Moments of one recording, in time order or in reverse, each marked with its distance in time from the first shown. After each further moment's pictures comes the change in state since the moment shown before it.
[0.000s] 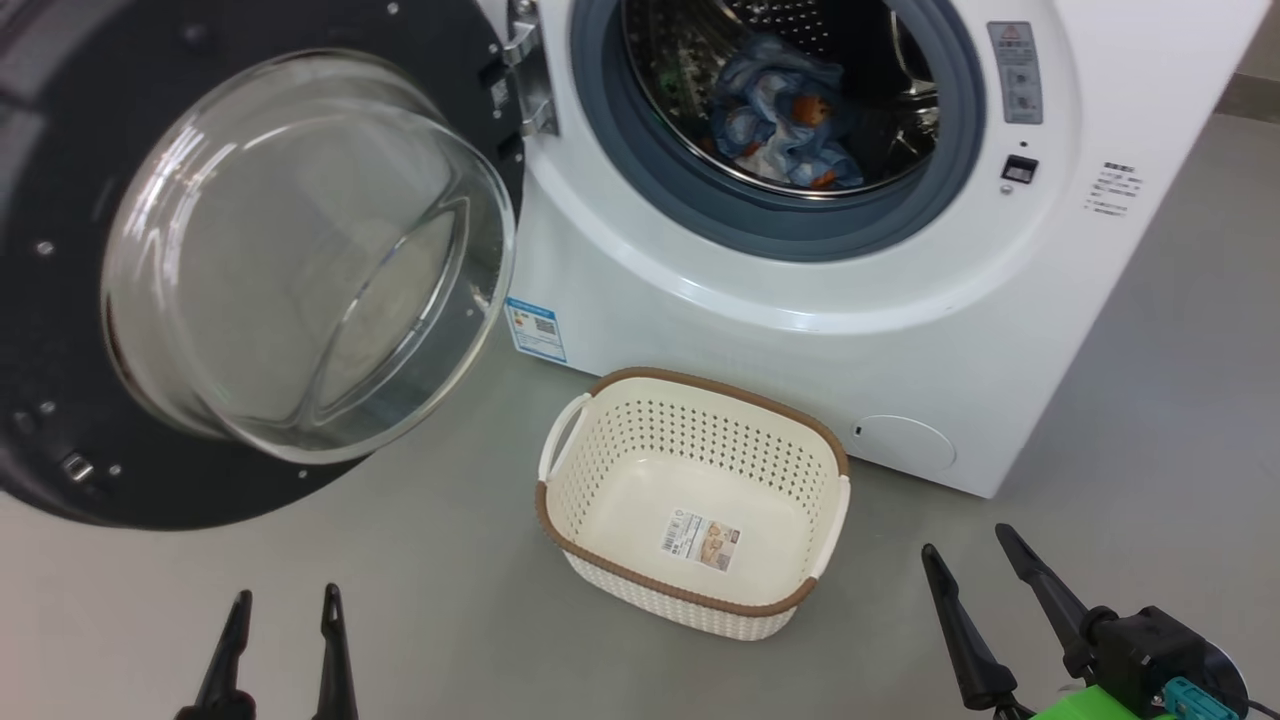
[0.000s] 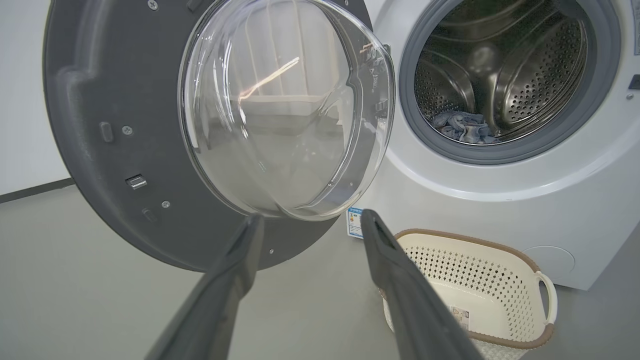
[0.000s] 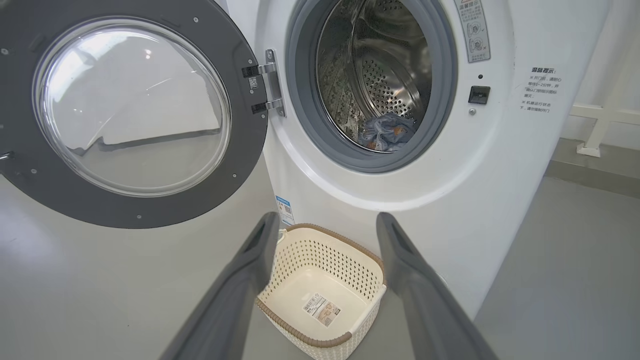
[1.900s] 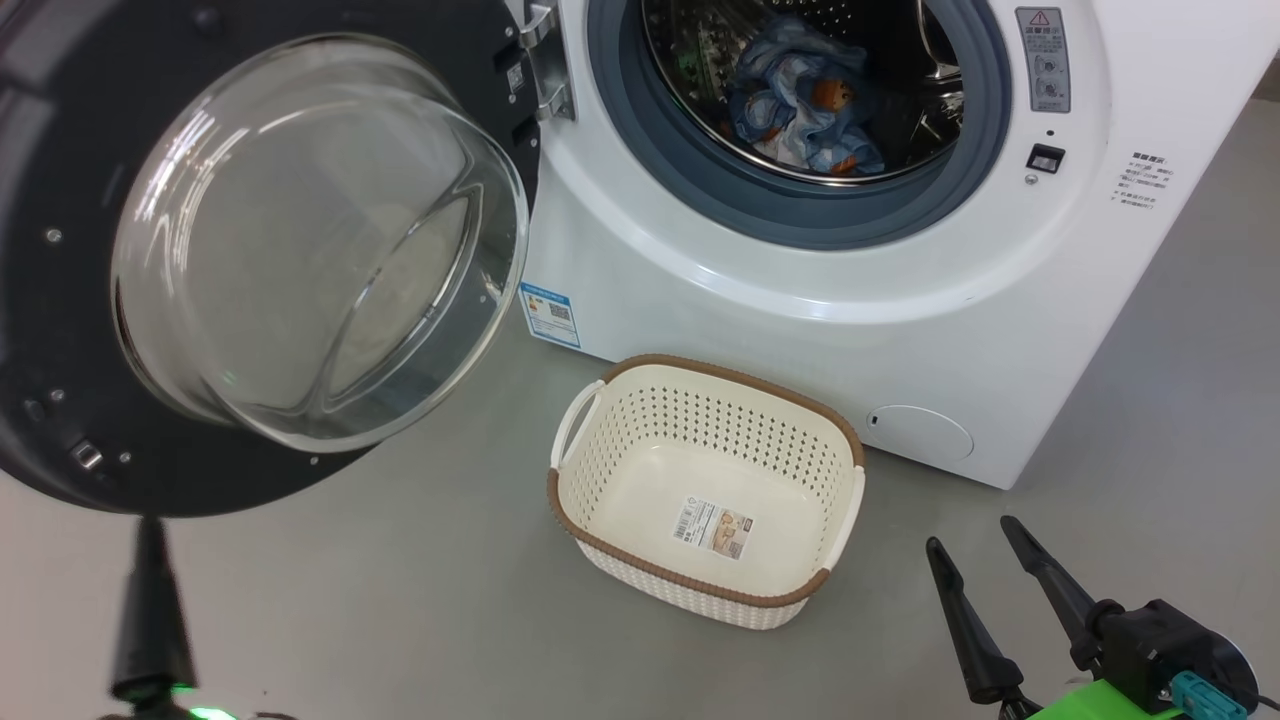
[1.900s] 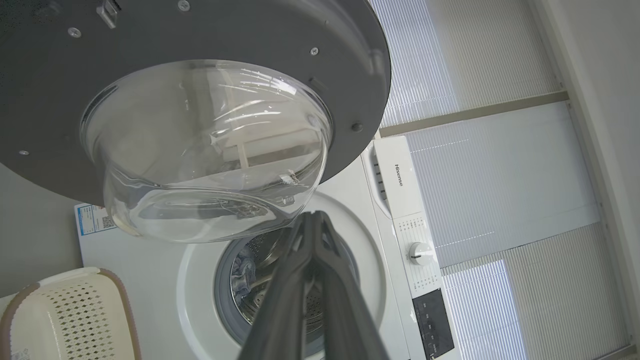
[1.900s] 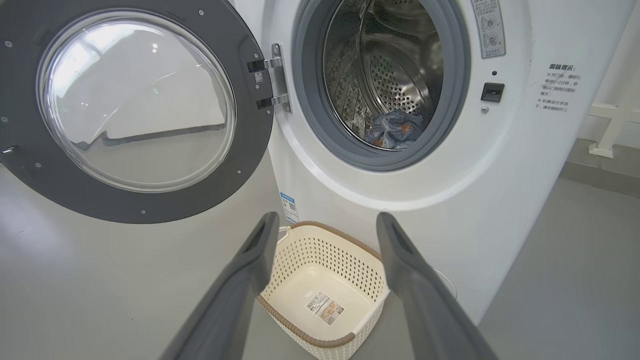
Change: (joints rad) left arm 0.005 -0.174 0.293 -0.236 -1.290 -0.356 0.161; right arm -0.001 -0.012 0.001 -0.024 -0.002 0.000 0.017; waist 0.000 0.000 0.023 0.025
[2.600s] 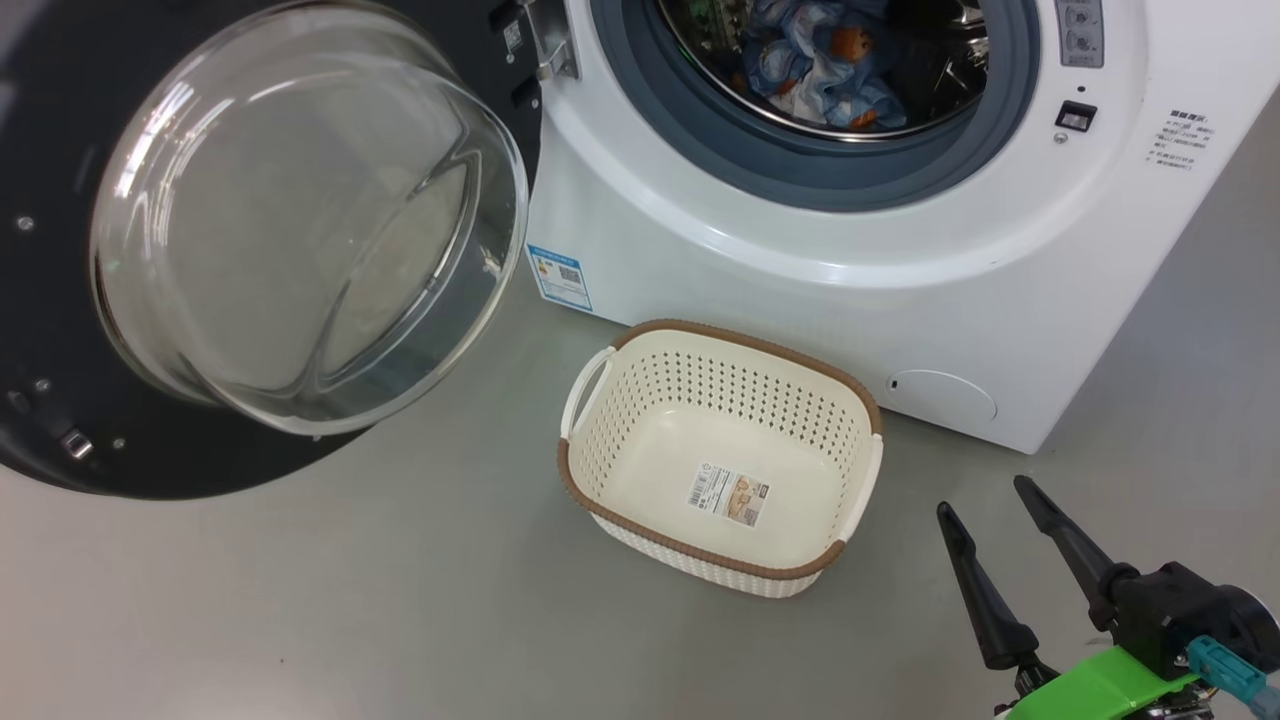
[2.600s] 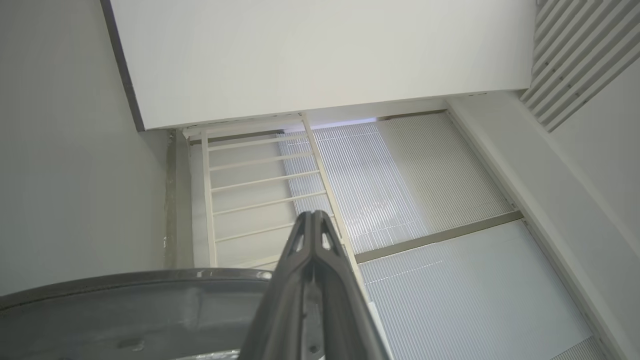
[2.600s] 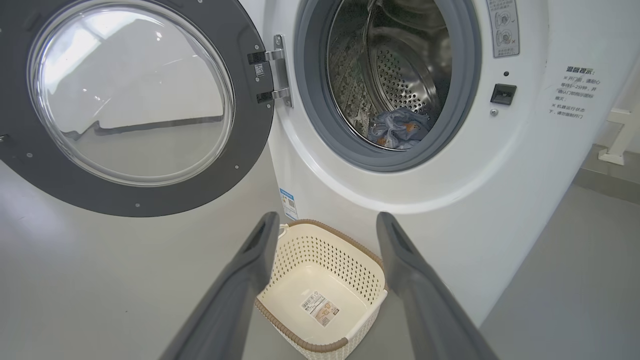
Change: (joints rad) left arm -0.269 0.279 0.440 0.263 -0.337 0.035 0.057; right arm -0.036 -0.041 -0.001 -0.058 -0.008 0.000 0.052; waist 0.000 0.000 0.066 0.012
